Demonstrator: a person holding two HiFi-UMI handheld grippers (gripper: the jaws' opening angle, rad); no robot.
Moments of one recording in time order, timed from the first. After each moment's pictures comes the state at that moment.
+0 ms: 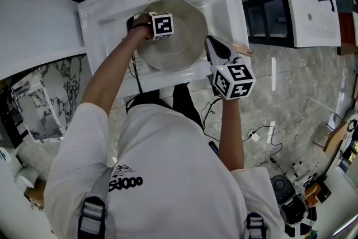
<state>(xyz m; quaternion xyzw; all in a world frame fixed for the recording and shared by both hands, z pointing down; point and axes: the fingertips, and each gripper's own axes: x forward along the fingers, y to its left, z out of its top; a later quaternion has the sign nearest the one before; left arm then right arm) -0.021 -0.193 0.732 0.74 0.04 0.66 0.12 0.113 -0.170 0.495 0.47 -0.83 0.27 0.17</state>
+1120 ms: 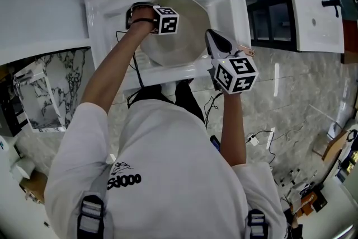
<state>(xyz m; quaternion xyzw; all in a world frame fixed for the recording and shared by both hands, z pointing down) -0.073 -0.220 0.693 0.63 -0.01 0.78 0.01 0.102 -0.178 0.481 0.43 -0.85 0.27 0.14</state>
